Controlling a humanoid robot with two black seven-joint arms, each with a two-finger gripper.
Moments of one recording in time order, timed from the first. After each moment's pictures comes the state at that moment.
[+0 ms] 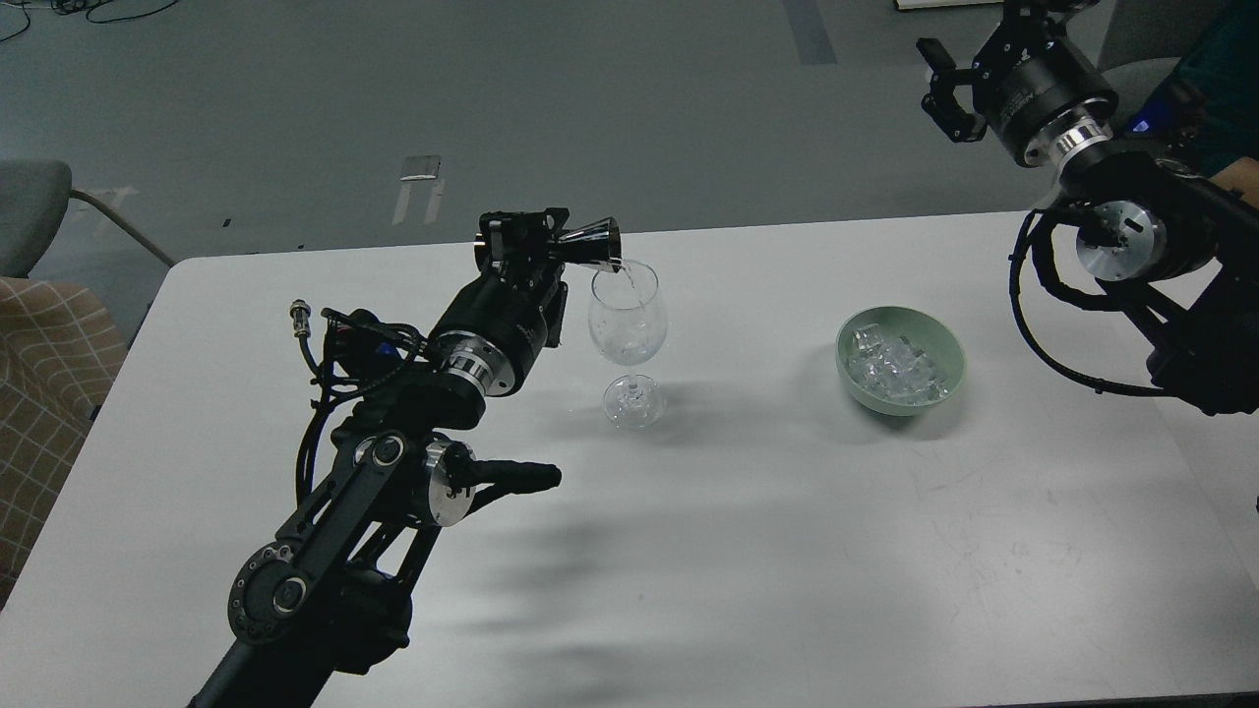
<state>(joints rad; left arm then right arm) -0.32 -0.04 -1.13 -1.58 1.09 0.28 0.28 0.97 -0.41 0.61 0.76 -0.13 0.18 0.35</state>
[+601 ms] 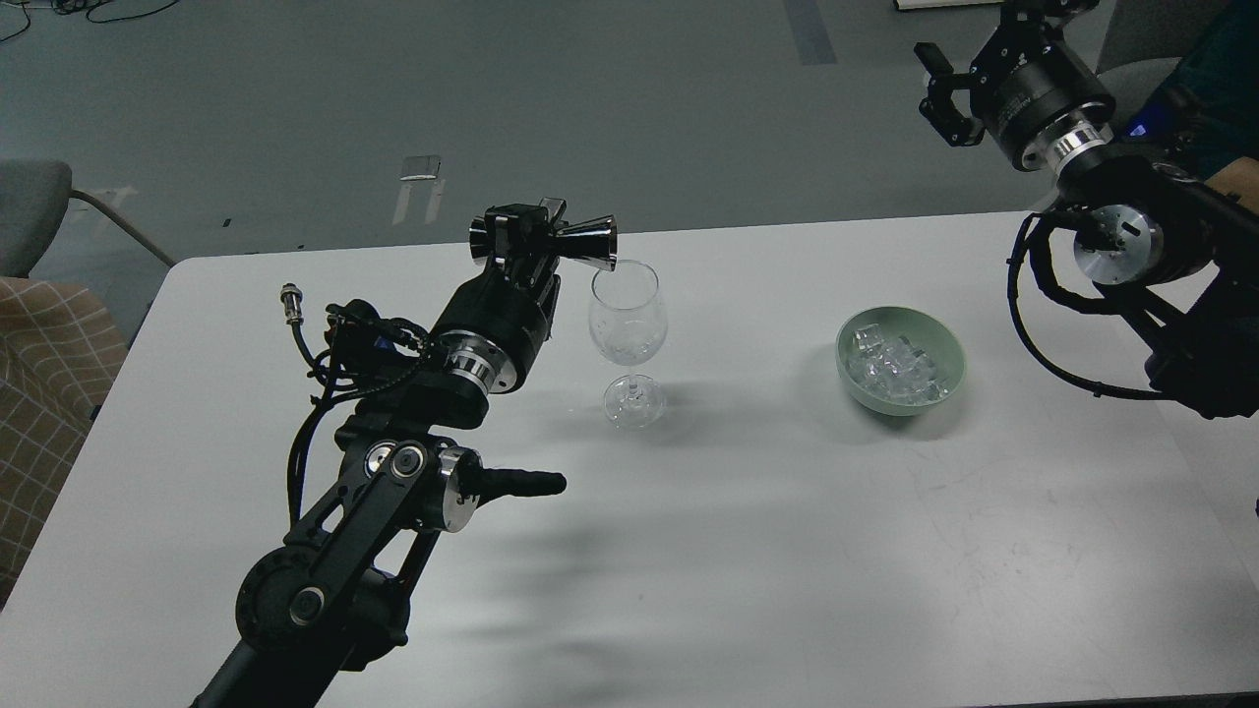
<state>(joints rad) -0.32 -0.03 -1.09 -1.58 1.25 0.28 0.27 0.96 -0.41 0.61 0.76 -0.13 0.17 0.35</state>
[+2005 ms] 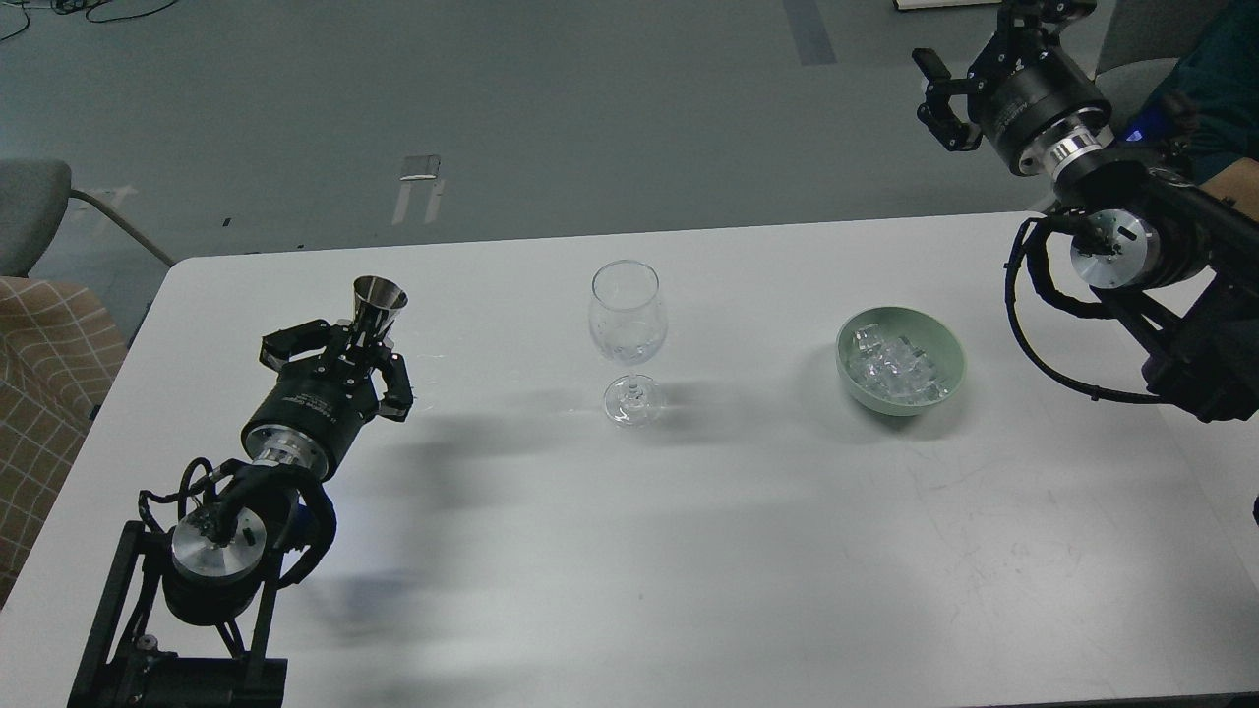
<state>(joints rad) 0.00 -0.04 -1.66 -1.50 0.32 0.10 0.28 0.96 -0.40 0.61 0.76 -0.13 0.17 0.35</state>
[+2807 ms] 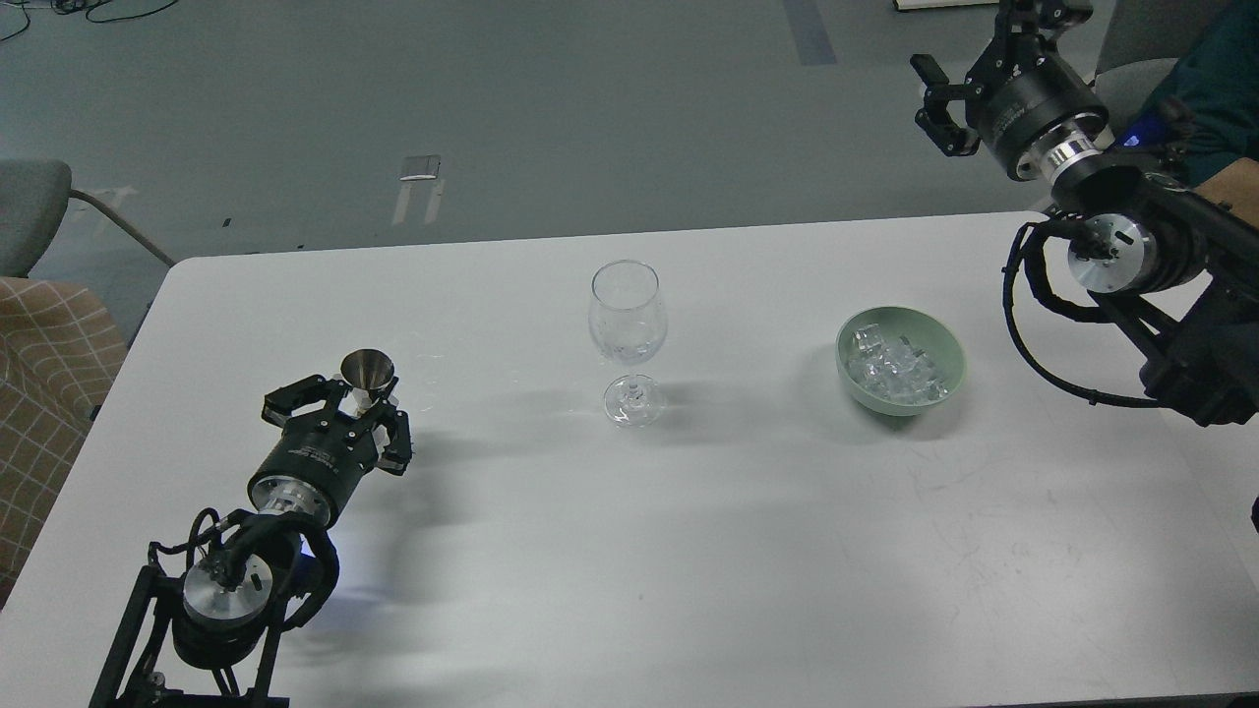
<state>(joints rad) 0.03 -0.04 -1.66 -1.43 0.32 0.05 0.26 0.95 -0.40 0.61 0.77 -0.13 0.16 0.35</state>
